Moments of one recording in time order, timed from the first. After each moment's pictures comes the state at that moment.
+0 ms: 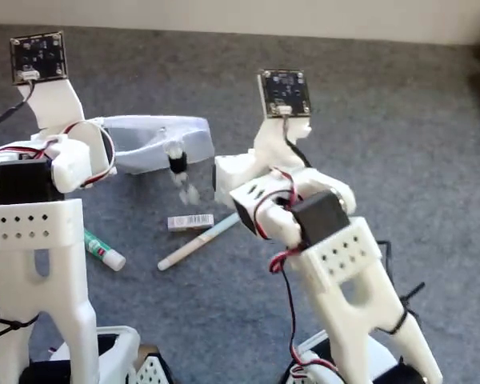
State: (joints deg) left arm -12.7 -21.8 10.3 78.0 12.4; right arm -33.8 -34.5 15.5 67.0 -20.0
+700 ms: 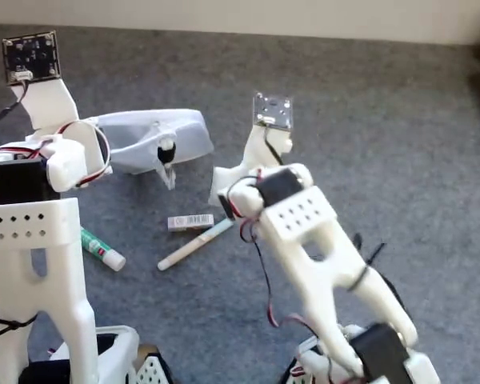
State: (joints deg) left arm -13.9 -21.8 10.3 78.0 12.4; right arm -32.8 -14.9 22.0 61.0 -33.7
